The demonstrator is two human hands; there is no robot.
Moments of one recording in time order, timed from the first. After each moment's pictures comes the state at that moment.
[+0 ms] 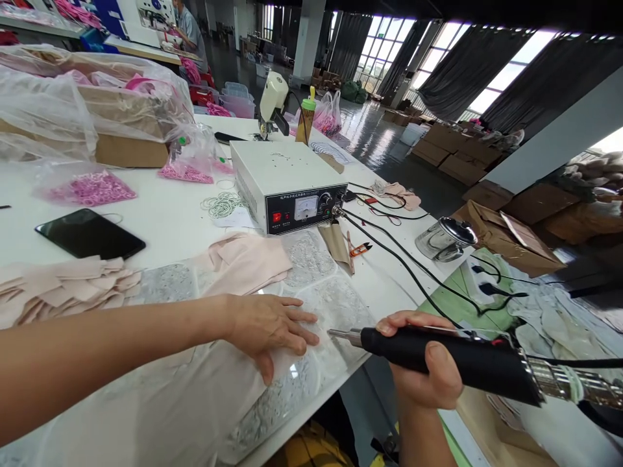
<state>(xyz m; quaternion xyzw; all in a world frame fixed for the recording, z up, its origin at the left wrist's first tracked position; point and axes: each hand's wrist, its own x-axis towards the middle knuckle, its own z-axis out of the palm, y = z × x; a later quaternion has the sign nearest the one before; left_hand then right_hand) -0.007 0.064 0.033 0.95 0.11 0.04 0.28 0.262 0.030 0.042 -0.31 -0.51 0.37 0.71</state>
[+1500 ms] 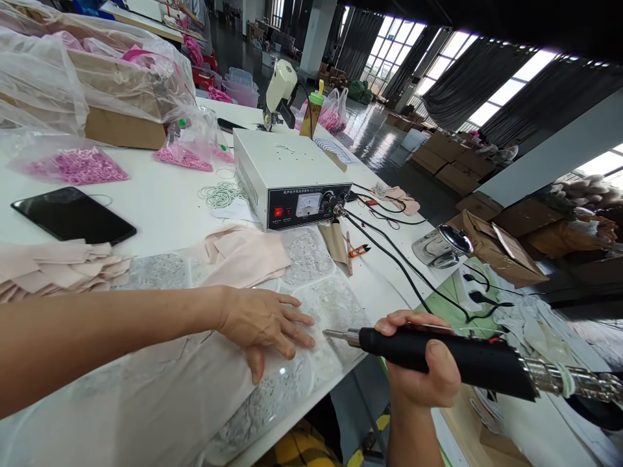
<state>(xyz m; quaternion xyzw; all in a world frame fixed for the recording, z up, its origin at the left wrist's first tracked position) -0.010 0.068 0.027 0.93 0.08 0.14 0.32 0.260 0.037 0.047 -0.32 -0.50 0.38 0.71</state>
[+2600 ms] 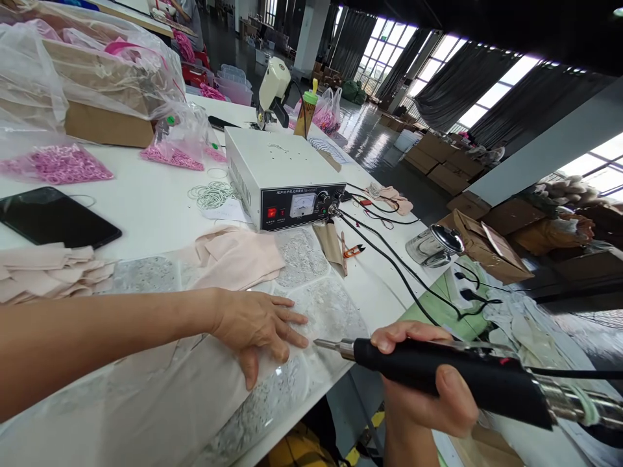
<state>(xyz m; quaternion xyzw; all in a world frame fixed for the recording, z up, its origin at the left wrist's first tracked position) -0.011 0.072 0.020 0.96 0.07 0.08 0.27 0.257 0.024 0.059 -0.30 -0.53 0.40 0.69</state>
